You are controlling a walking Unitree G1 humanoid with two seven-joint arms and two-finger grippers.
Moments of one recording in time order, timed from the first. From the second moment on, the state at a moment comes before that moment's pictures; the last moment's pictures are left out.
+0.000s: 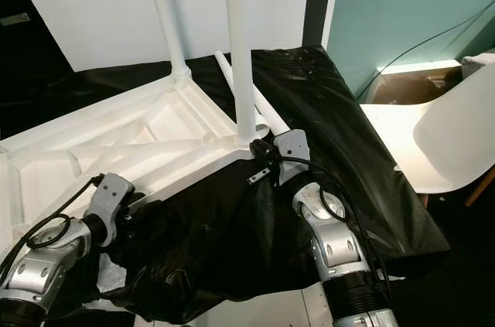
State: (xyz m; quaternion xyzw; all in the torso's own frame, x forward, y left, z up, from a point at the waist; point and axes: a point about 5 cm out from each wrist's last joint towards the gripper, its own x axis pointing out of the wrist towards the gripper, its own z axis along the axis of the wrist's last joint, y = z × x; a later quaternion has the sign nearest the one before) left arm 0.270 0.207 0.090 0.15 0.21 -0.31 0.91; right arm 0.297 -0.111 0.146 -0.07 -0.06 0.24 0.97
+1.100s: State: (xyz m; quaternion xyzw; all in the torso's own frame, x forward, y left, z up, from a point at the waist) left arm 0.280 0.228 0.088 0.13 0.25 -0.25 0.93; right arm 0.294 -0.103 0.150 -0.06 -0.04 0.24 0.97
